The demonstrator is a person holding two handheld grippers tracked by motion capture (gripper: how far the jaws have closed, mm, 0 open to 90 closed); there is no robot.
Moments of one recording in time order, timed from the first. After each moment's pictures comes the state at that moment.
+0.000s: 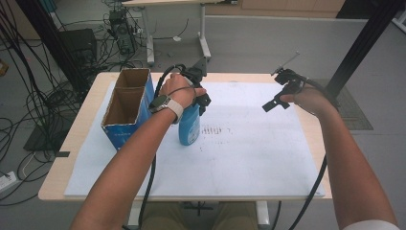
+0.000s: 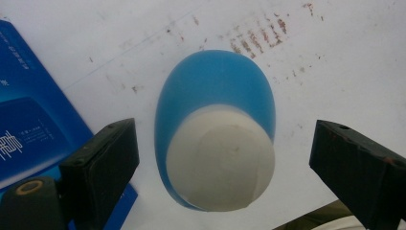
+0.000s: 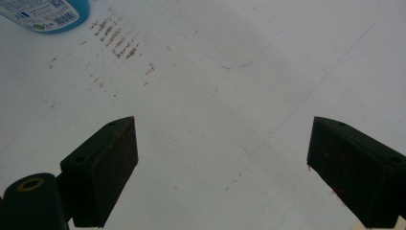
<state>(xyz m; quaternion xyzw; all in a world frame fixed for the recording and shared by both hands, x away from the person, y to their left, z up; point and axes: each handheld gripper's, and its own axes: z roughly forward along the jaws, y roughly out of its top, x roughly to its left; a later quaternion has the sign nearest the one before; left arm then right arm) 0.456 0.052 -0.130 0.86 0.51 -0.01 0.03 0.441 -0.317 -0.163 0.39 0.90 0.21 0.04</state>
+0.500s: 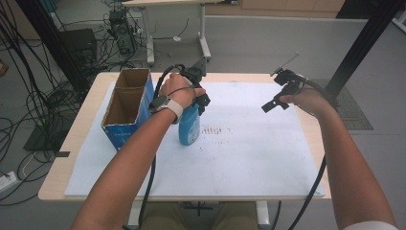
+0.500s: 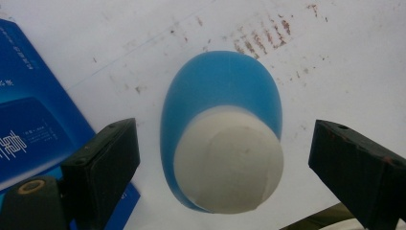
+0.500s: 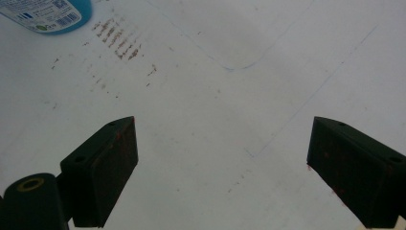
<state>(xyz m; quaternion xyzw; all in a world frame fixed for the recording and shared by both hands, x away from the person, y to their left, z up) 0.456 0.053 -0.132 0.86 0.52 0.00 0.03 0.441 -0.317 -0.165 0.38 0.90 0.21 0.04</state>
